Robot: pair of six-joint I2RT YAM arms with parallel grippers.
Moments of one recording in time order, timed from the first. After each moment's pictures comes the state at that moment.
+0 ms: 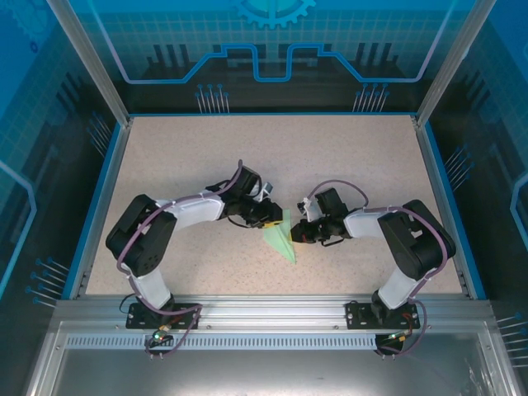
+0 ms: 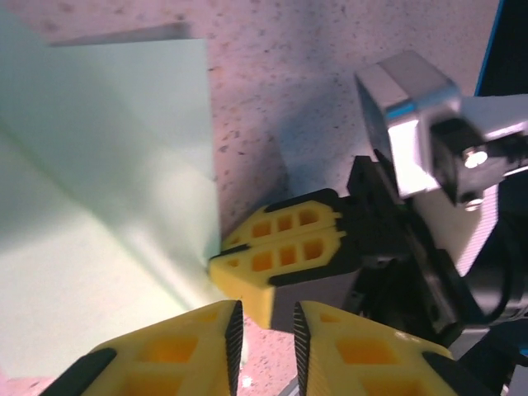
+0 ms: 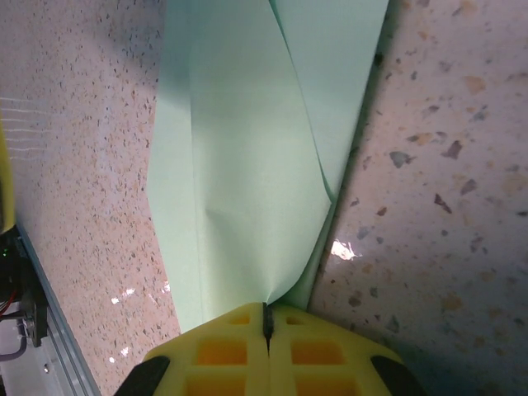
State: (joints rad) left arm -0.58 1.78 1.03 -0.21 0.64 -0.85; right arm 0.46 1.68 0.64 -0.01 -0.64 0.43
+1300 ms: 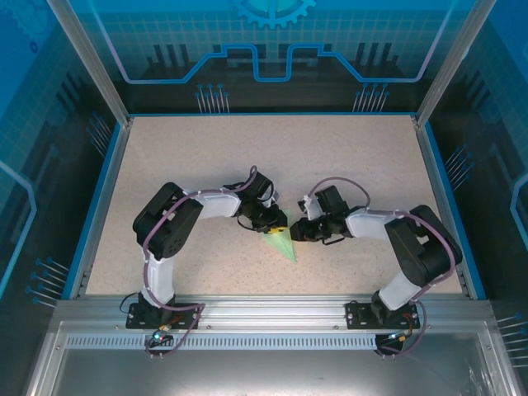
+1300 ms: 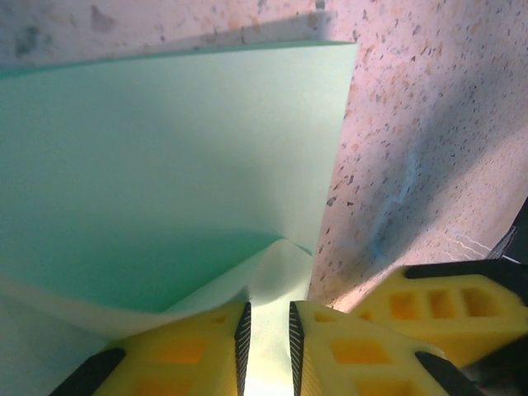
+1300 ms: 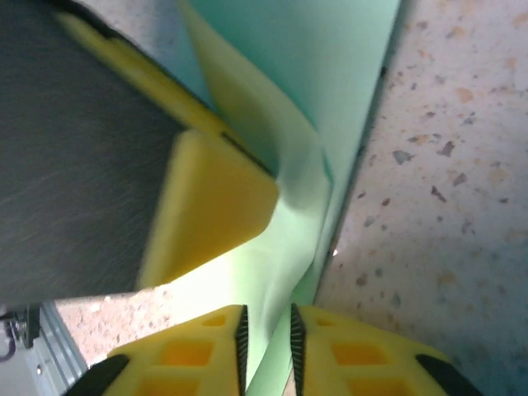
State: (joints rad) left arm -0.61 1.97 1.12 -0.25 0.60 -0.85; right arm 0.46 1.57 0.65 -0.12 -0.60 0.41
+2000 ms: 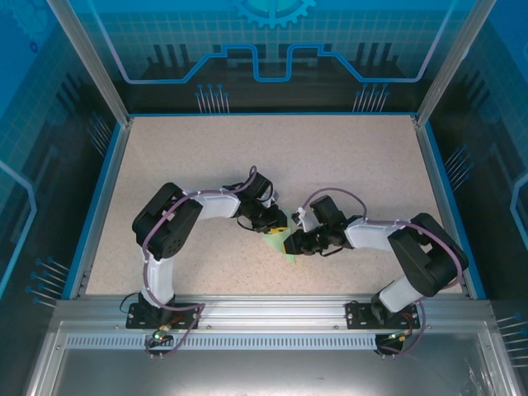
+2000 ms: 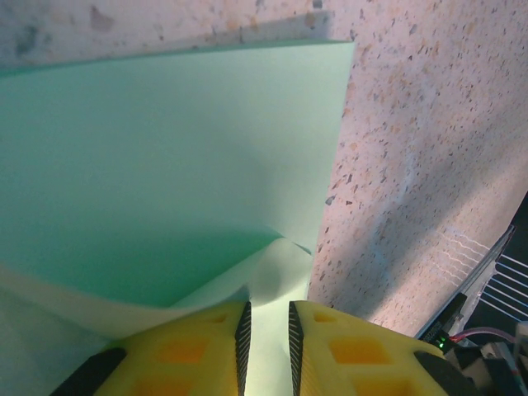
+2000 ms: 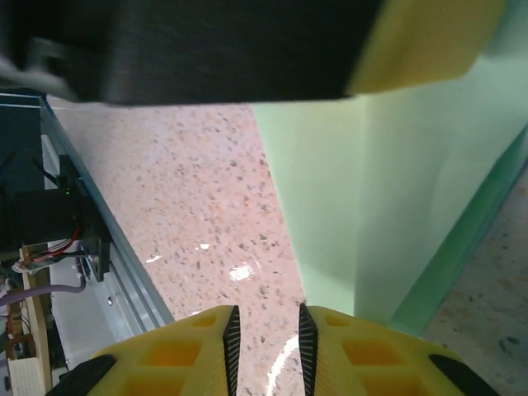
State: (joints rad) left arm -0.60 1.97 1.10 -0.23 0.60 -0.85; right arm 0.57 1.56 0.58 -0.07 -0.71 0.52
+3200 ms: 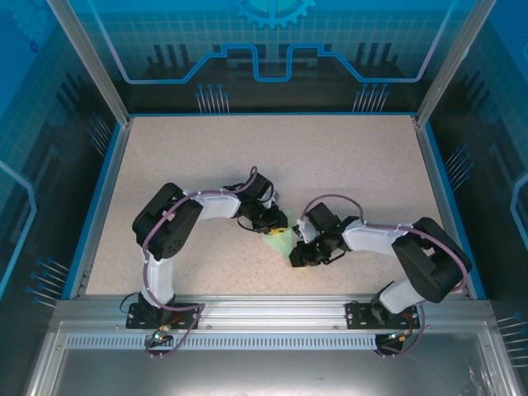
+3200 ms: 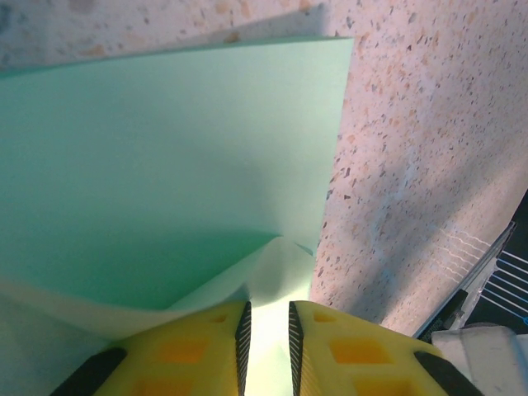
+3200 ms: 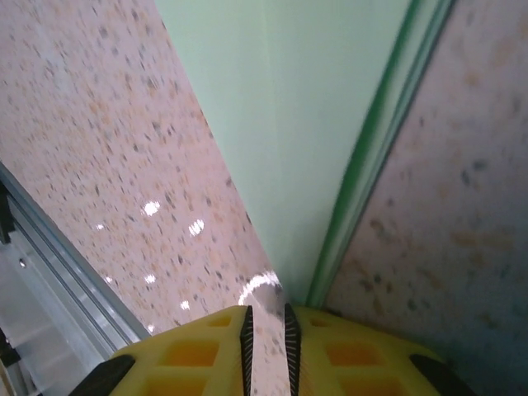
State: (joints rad) left arm -0.61 1.97 1.10 -0.23 0.60 -0.84; right arm 0.64 1.50 0.60 -0.36 -0.58 0.47
